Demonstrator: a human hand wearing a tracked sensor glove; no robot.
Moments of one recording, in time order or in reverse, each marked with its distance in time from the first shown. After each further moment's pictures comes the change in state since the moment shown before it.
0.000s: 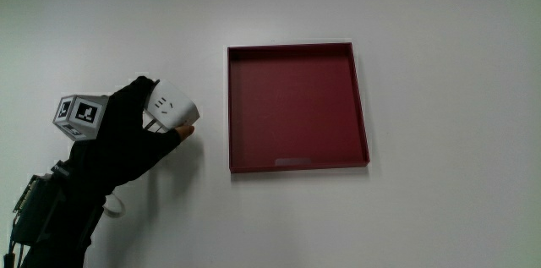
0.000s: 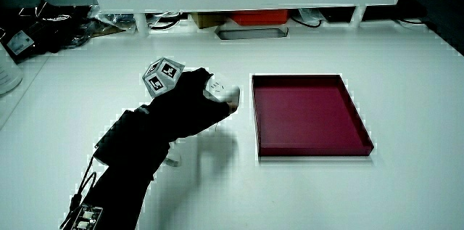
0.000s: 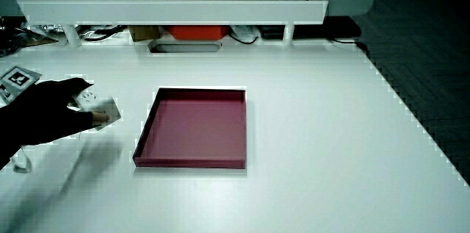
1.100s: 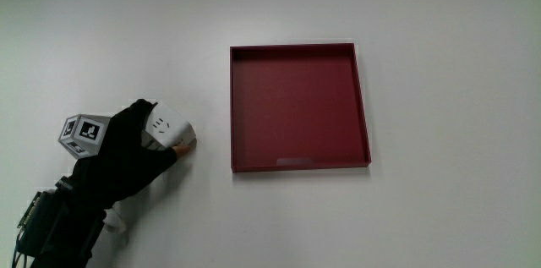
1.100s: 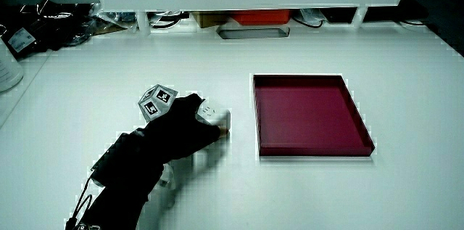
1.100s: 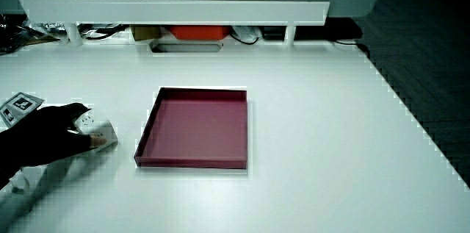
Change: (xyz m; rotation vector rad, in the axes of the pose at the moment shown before) arm -0.054 -0.009 -0.037 -0.127 -0.045 0.108
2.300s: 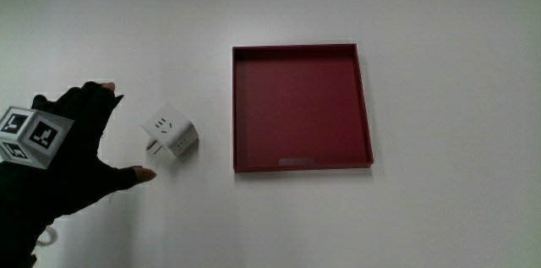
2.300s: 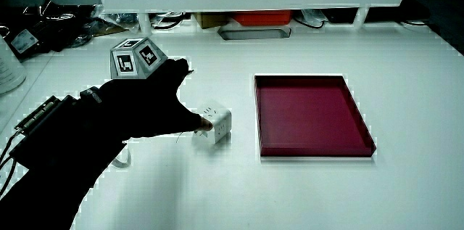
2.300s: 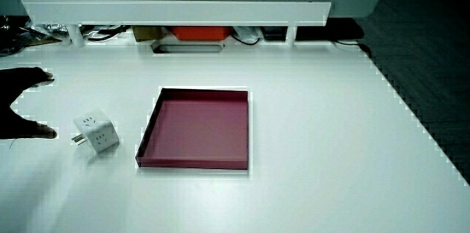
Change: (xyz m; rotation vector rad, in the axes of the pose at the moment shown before) arm 0.110 -0.062 0.088 -0.071 0.433 -0.091
